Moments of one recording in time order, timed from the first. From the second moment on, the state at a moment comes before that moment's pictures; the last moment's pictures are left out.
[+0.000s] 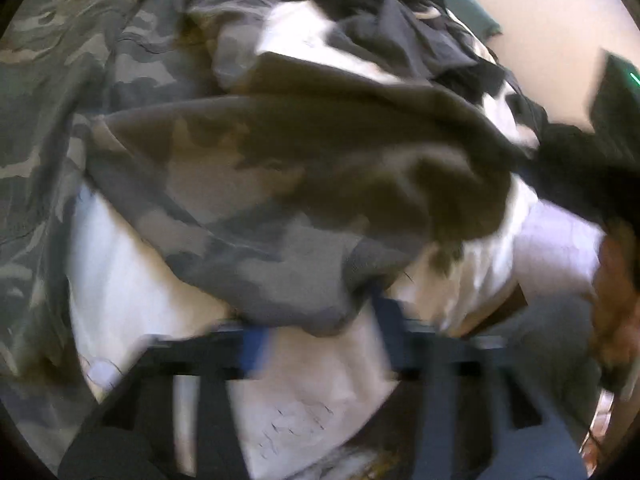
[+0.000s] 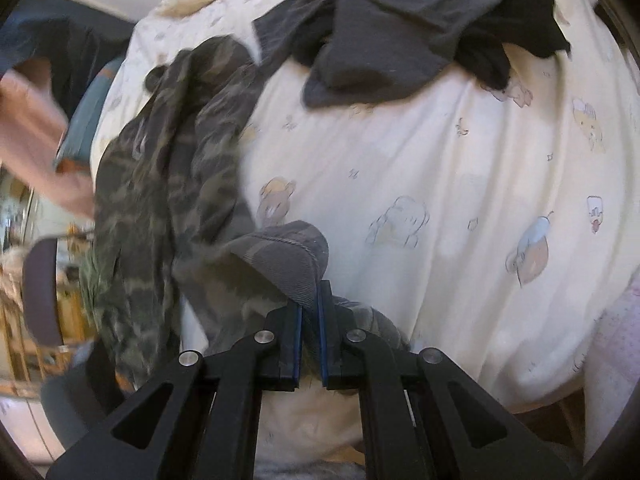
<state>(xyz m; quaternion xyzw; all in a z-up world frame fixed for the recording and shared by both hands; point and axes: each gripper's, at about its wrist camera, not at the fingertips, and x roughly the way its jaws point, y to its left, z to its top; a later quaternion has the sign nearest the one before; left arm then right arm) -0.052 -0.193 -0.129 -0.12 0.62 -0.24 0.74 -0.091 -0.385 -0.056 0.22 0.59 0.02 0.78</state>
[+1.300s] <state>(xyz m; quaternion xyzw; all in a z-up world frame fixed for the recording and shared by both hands) -0.037 -0.019 0.021 0.04 0.52 -0.06 0.85 -0.098 -0.275 0.035 0.09 0.54 0.11 0.83</state>
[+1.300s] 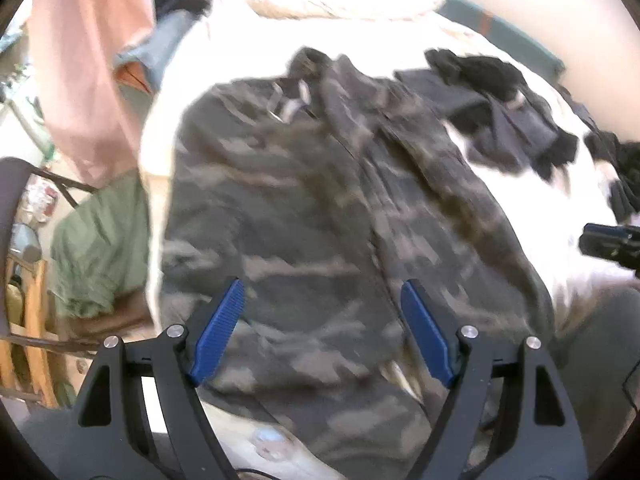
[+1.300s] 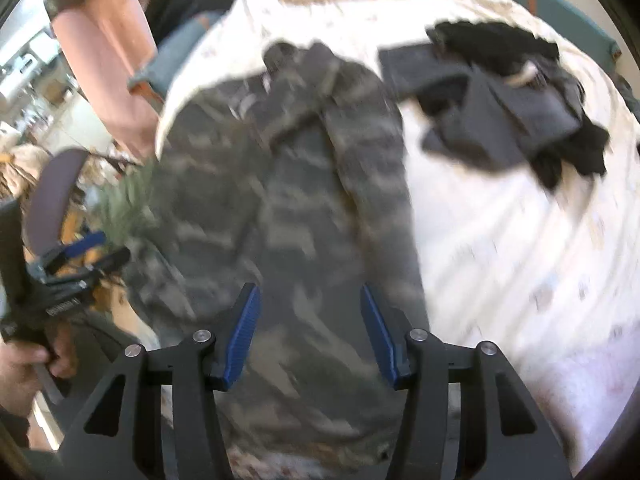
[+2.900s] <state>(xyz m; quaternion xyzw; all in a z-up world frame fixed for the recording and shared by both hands) 0.292 0.120 -0.097 -0.05 0.54 0.00 0.84 0.310 -0.272 -0.052 0.00 0.52 0.10 0.85</state>
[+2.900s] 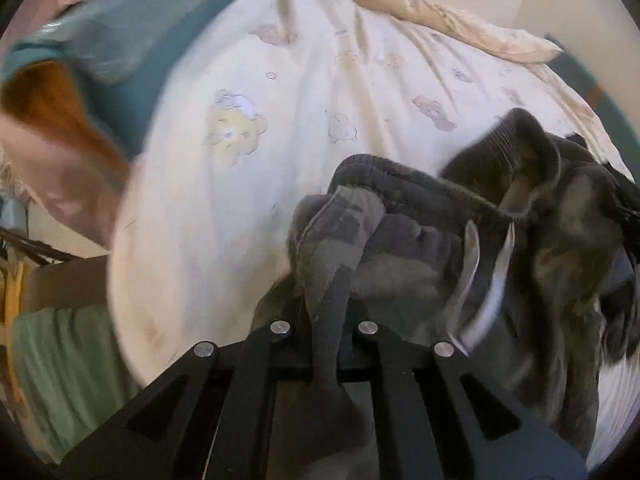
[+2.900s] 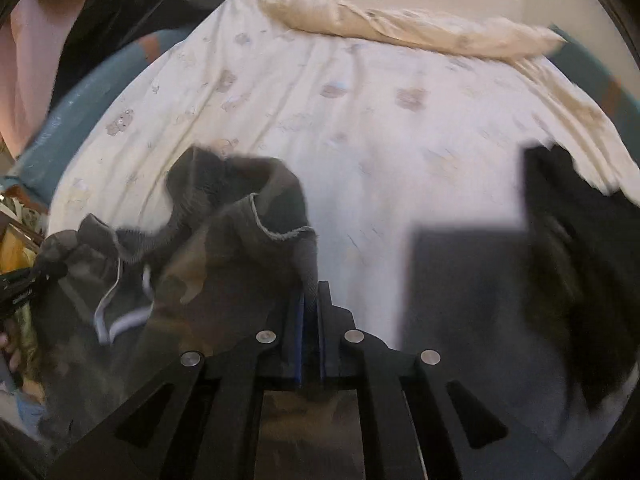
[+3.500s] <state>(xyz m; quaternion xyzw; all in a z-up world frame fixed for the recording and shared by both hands) 0.215 0.098 -0.063 0.00 0.55 -0.07 0.83 0.228 -0.267 -0.035 -0.07 0.53 0.18 0.82</state>
